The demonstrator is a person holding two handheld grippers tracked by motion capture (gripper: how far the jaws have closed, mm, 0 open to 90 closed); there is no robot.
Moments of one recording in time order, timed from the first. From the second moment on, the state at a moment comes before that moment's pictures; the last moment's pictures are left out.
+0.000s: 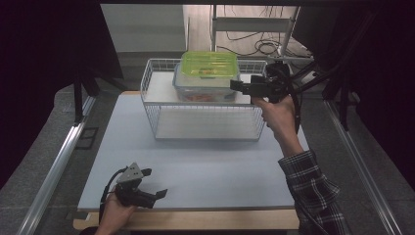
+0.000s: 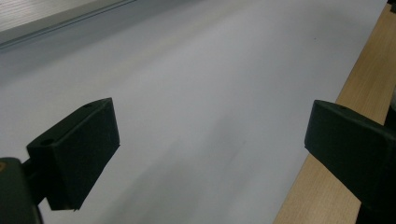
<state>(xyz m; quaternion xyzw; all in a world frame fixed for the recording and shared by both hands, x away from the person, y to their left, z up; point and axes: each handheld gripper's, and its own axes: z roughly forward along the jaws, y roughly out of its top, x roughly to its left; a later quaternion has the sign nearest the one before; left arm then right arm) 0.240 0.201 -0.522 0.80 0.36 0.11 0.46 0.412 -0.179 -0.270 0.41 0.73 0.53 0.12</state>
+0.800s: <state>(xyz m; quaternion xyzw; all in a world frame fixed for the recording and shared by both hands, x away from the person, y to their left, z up) 0.241 0.205 -0.522 0.79 0.36 0.09 0.49 0.397 -0.177 -0.293 0.38 0.75 0.52 0.14</state>
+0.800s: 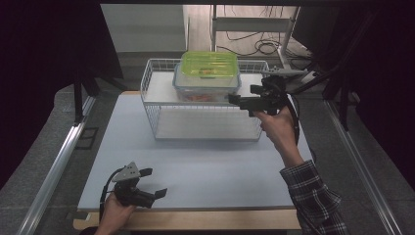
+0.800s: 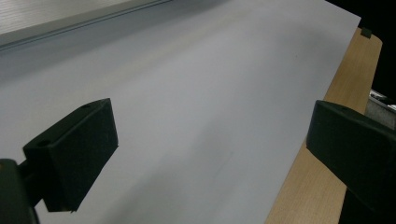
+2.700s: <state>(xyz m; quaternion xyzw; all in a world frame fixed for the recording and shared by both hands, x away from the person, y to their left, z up) 0.240 0.204 -0.522 0.79 0.35 0.09 0.49 0.357 -0.172 -0.370 0.32 0.81 0.46 0.16</state>
